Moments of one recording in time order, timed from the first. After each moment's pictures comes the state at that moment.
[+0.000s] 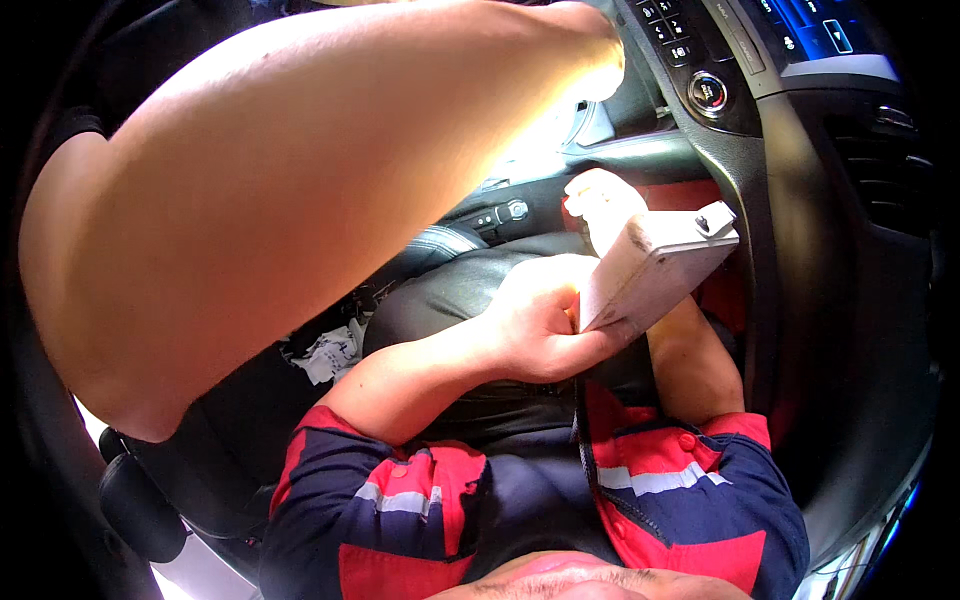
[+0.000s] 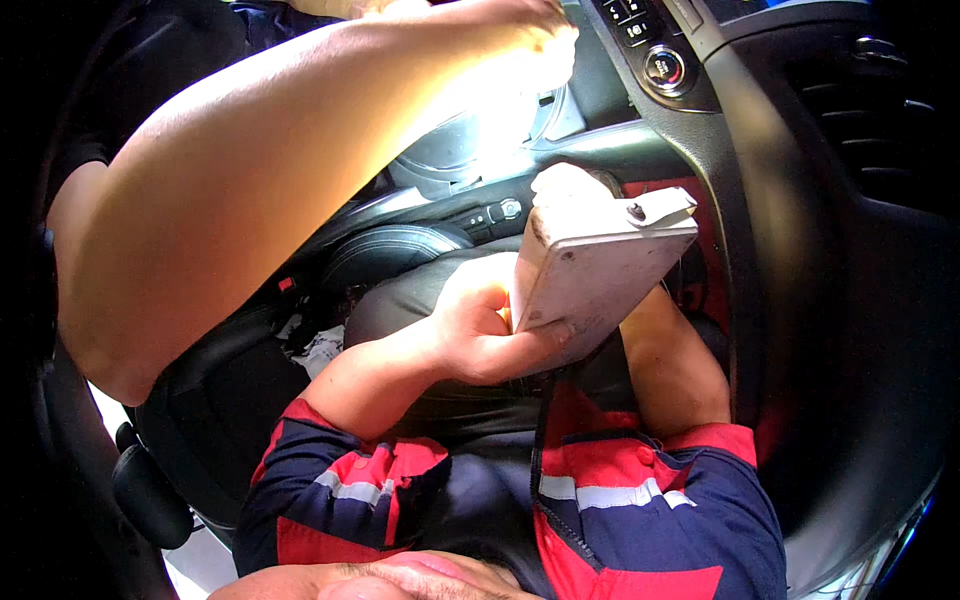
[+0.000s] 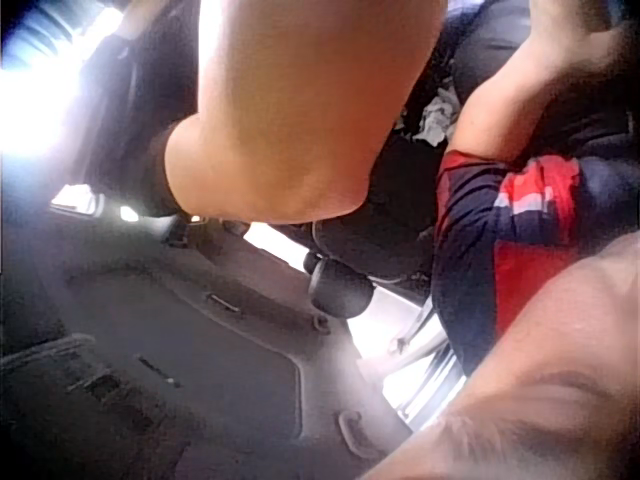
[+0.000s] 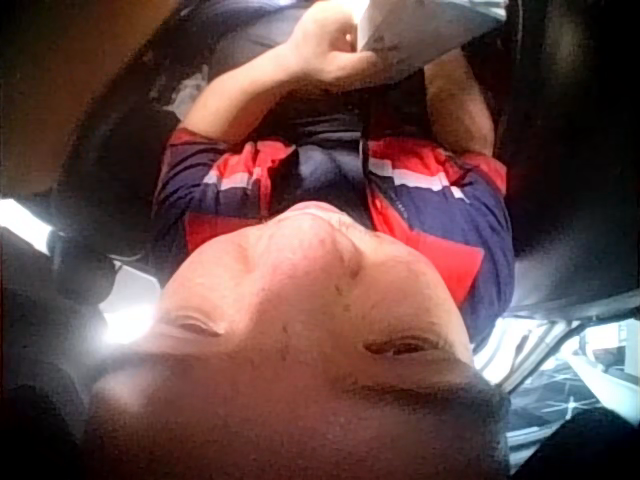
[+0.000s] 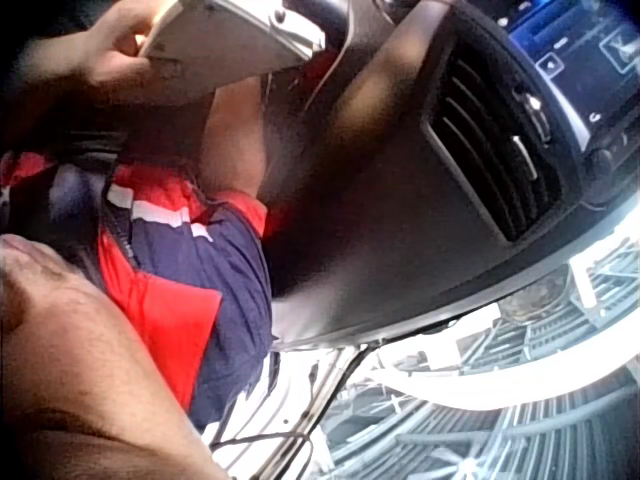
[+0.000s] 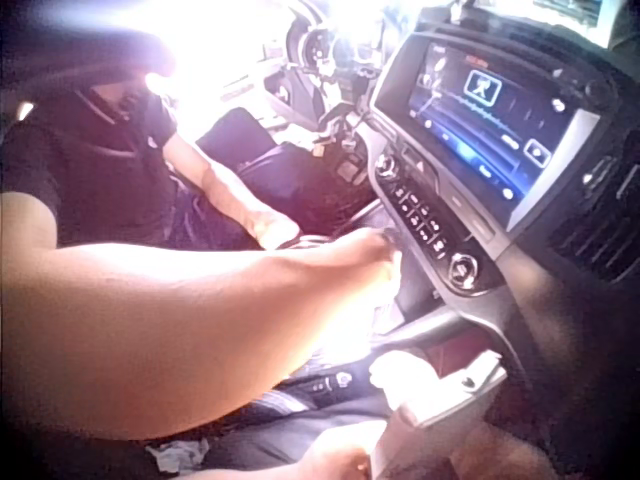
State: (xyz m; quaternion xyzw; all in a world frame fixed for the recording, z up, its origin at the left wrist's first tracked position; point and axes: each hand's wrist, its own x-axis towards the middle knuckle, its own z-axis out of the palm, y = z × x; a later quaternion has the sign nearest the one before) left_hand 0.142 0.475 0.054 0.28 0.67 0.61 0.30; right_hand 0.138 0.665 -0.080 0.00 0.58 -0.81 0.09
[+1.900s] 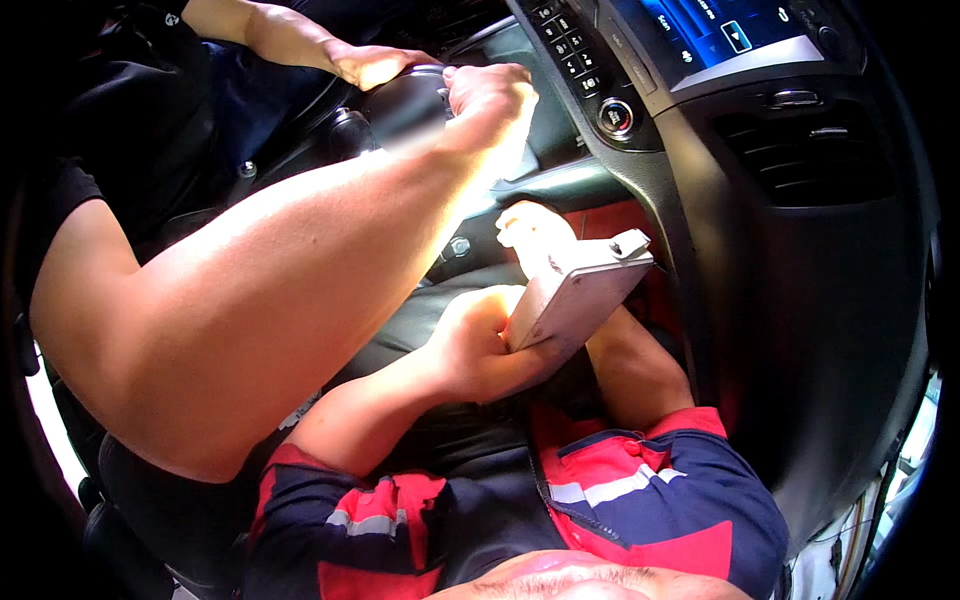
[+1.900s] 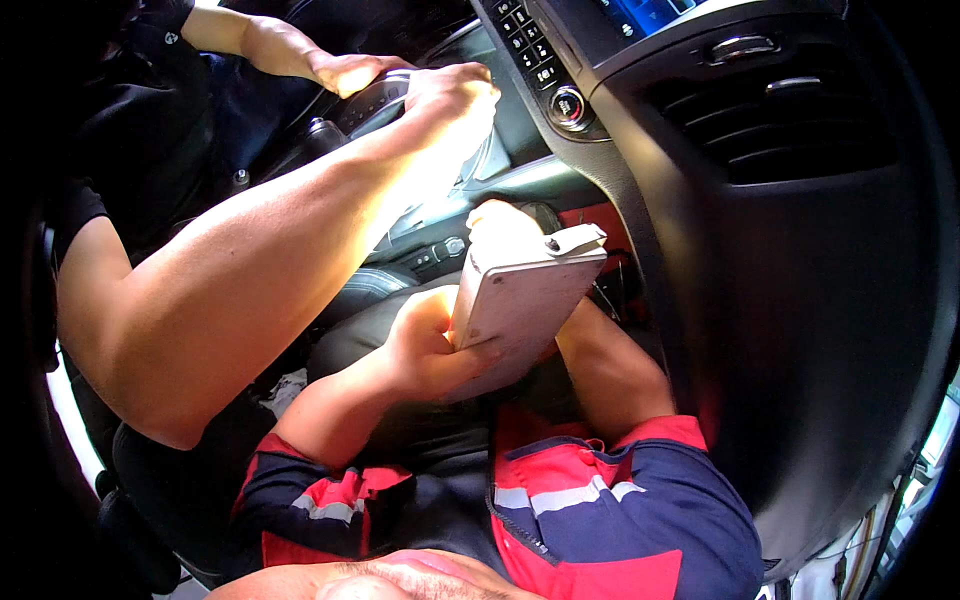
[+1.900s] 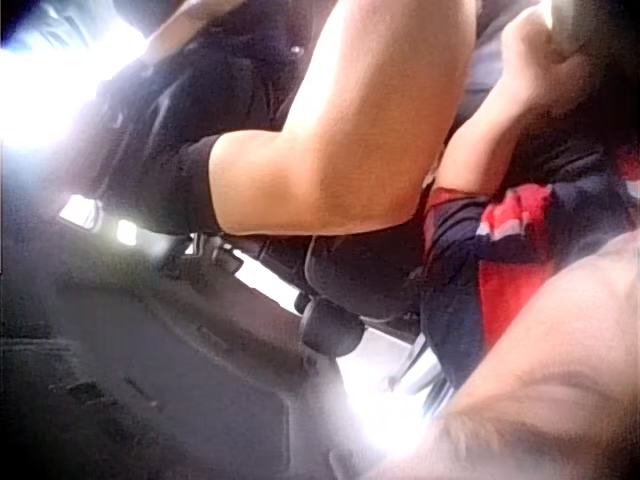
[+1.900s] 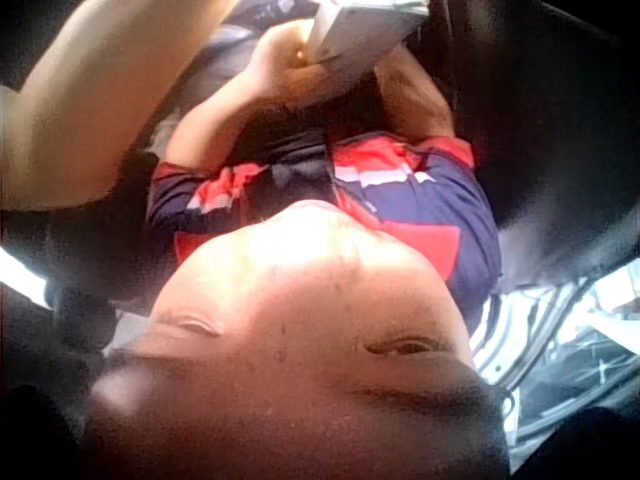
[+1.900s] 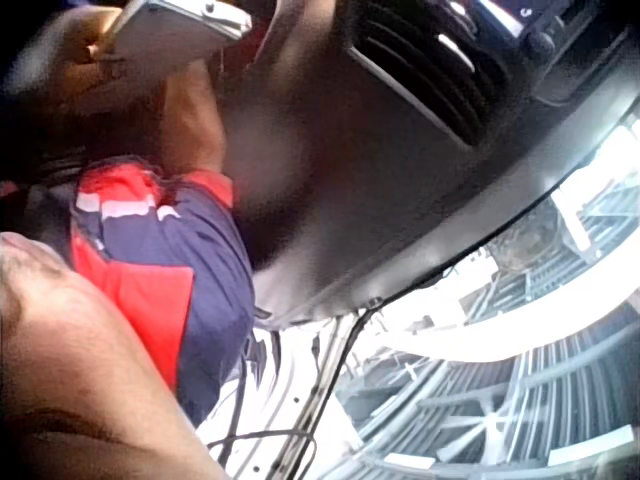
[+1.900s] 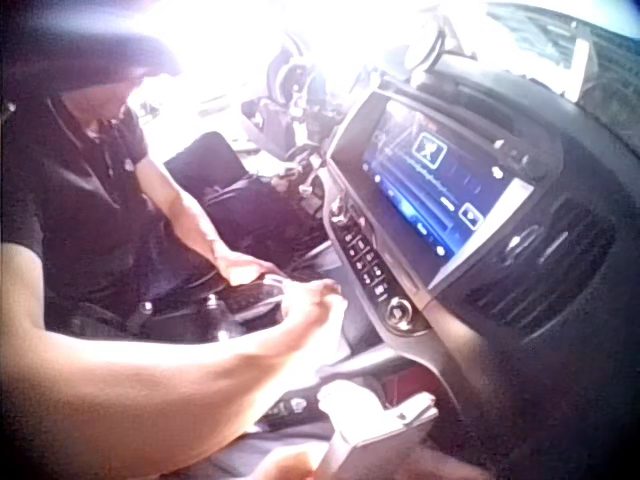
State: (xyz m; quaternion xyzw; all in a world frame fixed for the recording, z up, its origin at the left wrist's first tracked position) left_hand 0.147 0.482 0.047 0.24 0.65 0.65 0.32; right_hand 0.132 0.647 -0.108 0.08 0.60 -0.79 0.05
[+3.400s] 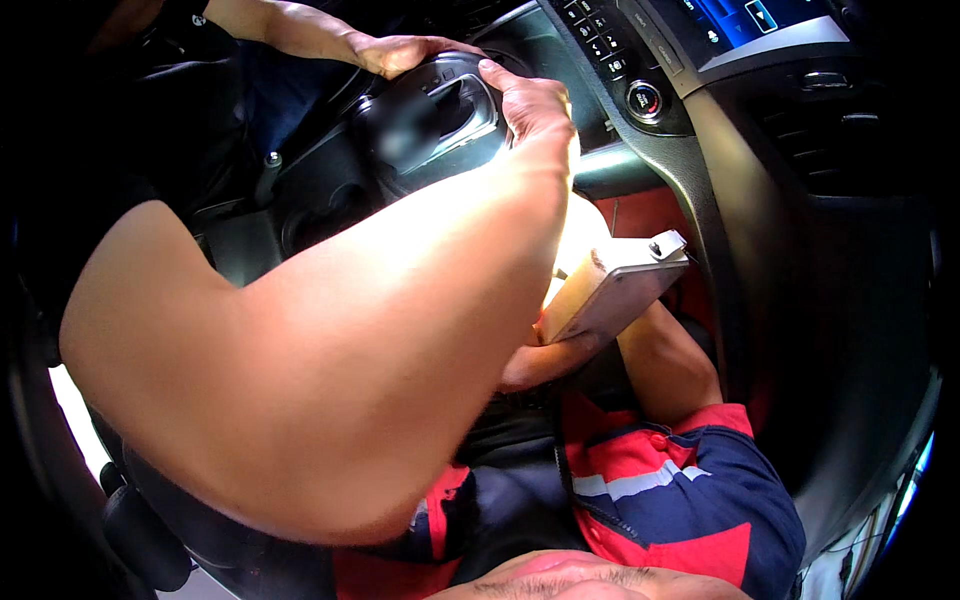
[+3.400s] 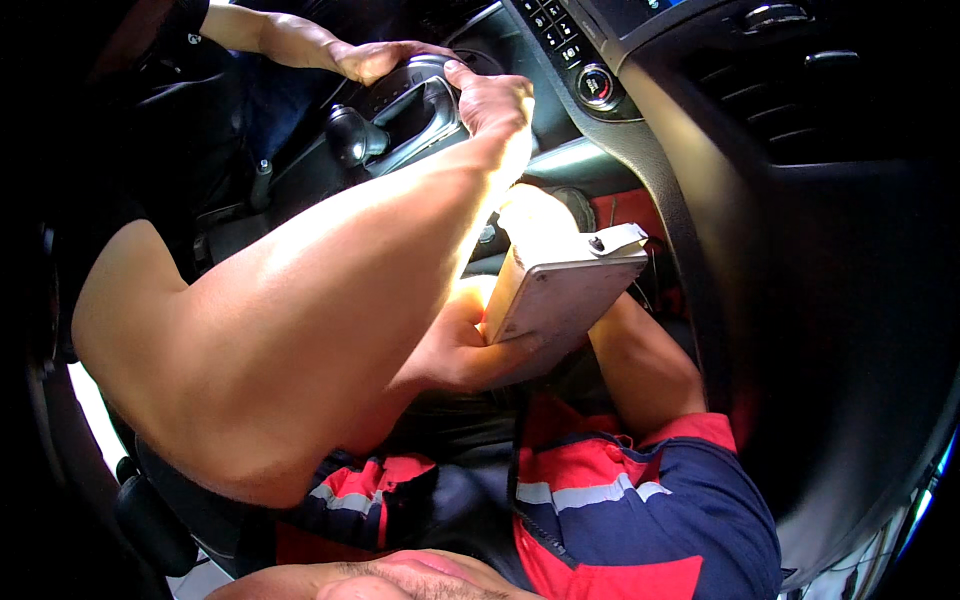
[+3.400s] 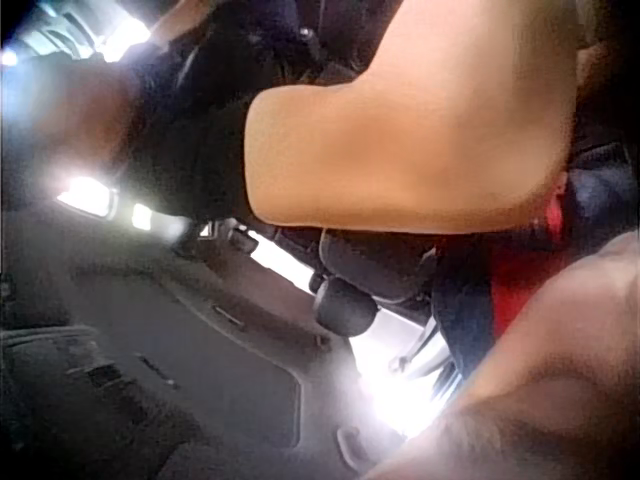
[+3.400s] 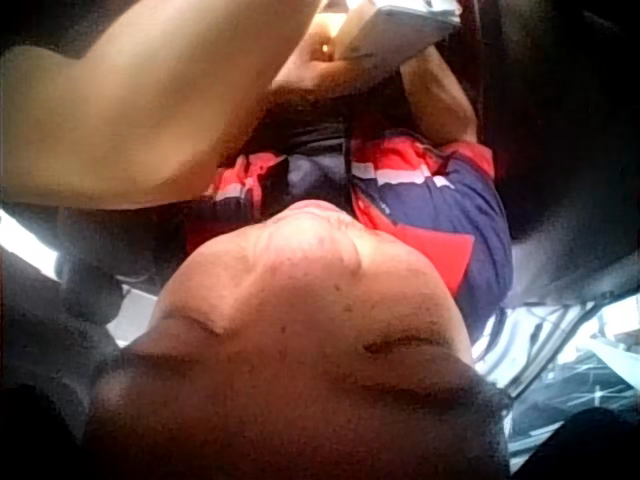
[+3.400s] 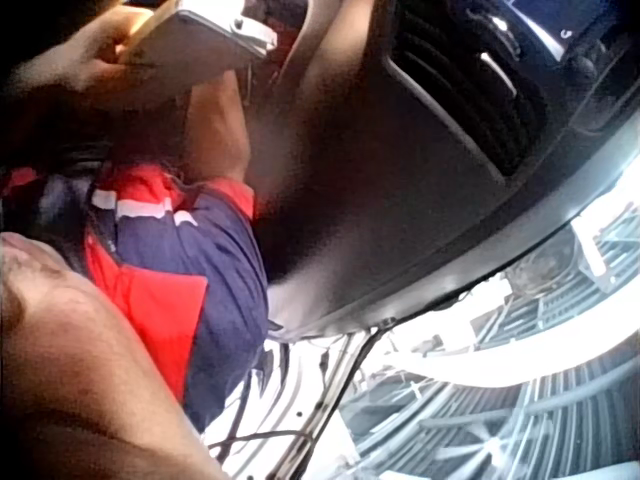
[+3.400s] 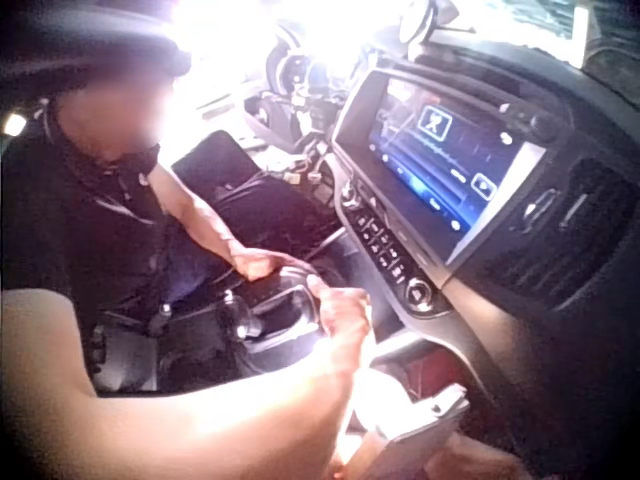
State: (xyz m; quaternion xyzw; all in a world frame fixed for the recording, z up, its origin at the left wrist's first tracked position) left_hand -0.034 0.594 -0.009 0.34 0.84 -0.43 0.08; right_hand 0.126 0.651 -0.129 -0.08 0.65 -0.76 0.01
